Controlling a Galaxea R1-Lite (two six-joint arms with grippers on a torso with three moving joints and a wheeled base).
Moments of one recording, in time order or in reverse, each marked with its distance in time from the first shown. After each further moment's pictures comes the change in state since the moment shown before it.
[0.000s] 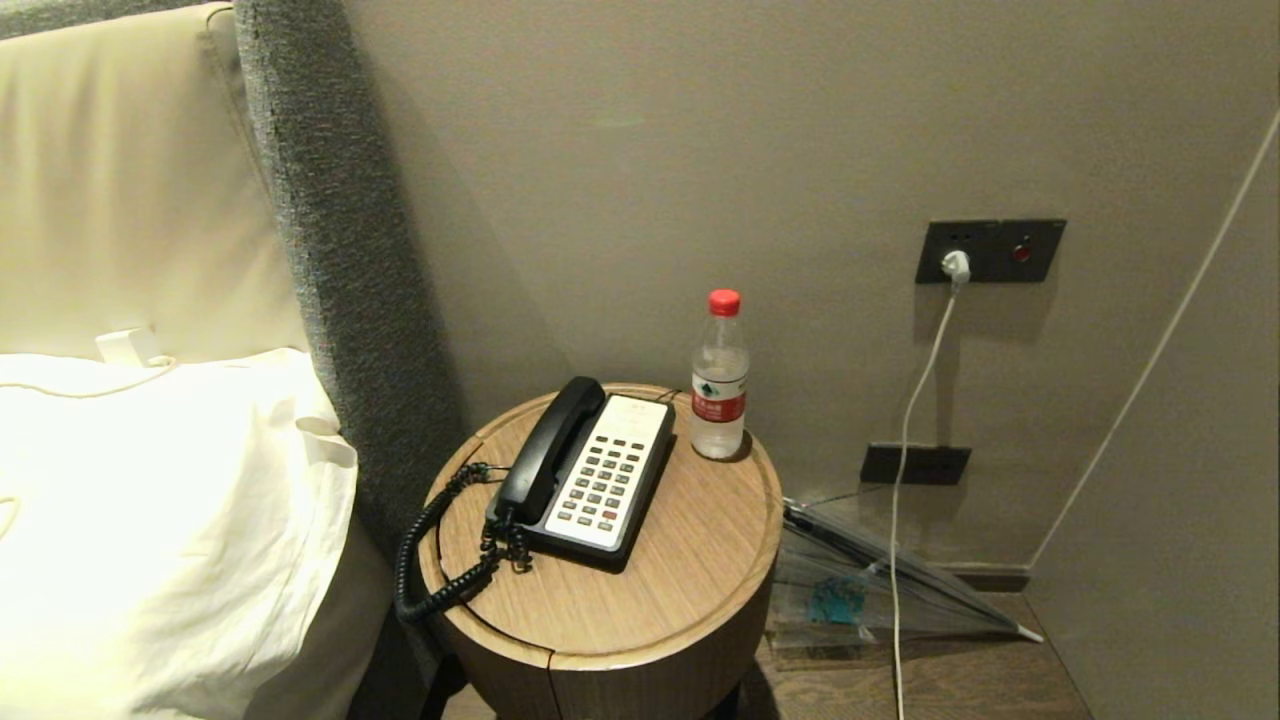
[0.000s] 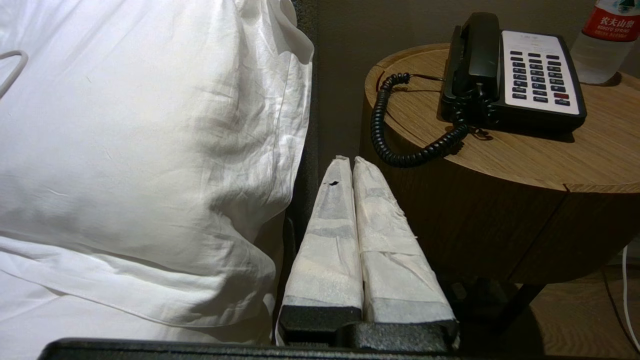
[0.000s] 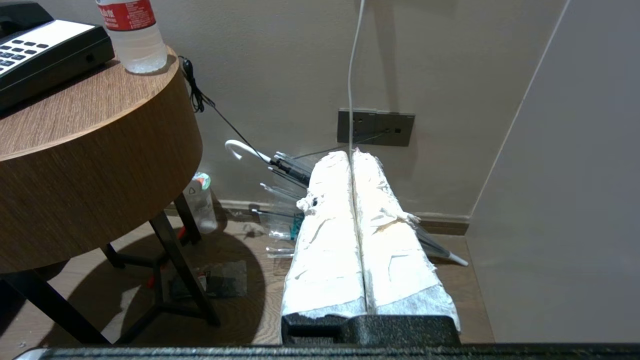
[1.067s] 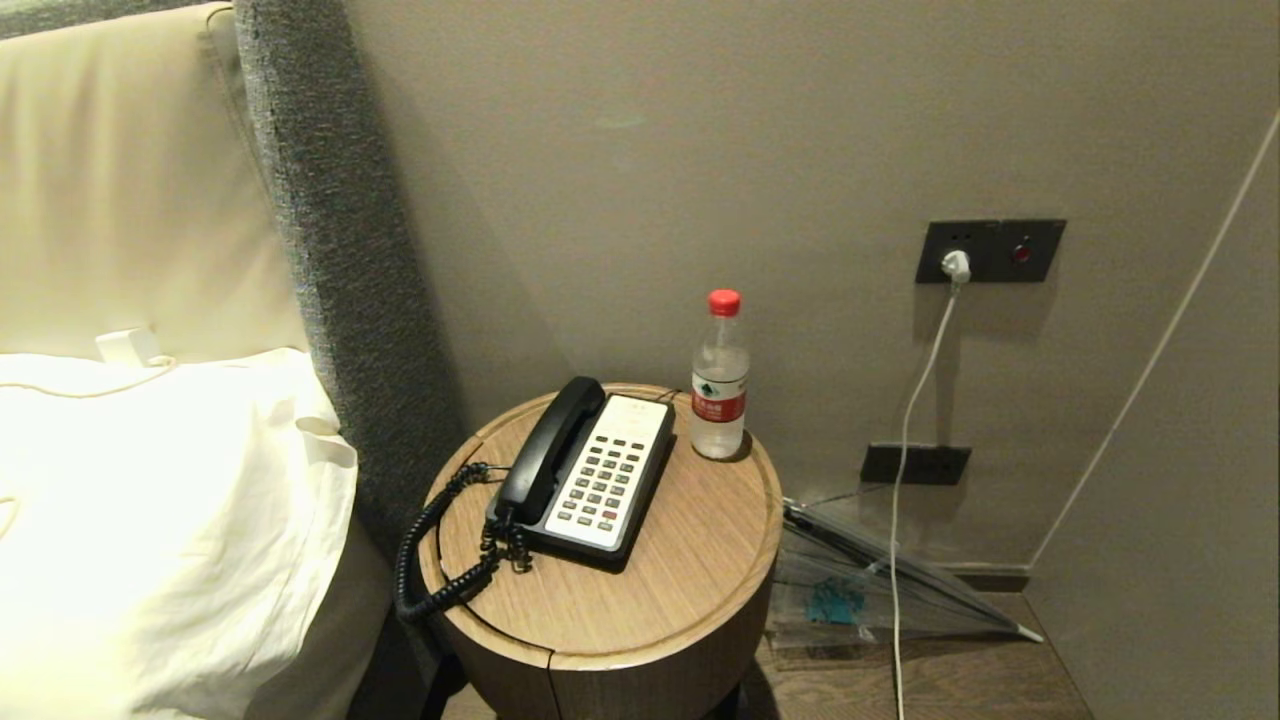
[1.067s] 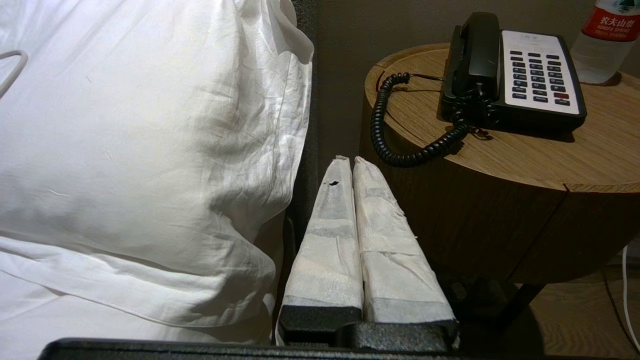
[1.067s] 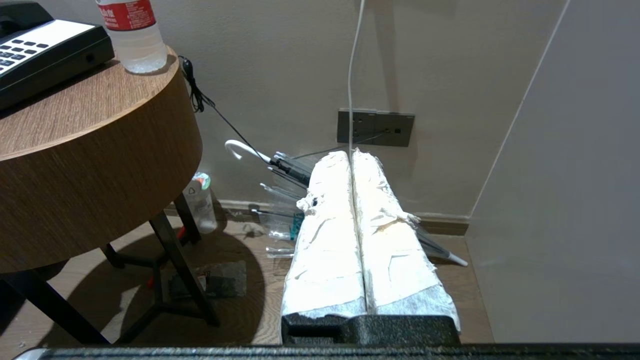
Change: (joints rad) left arm 0.000 0.000 0.000 0.000 0.000 0.000; right arm 0.000 0.000 0.000 0.000 0.000 -0.001
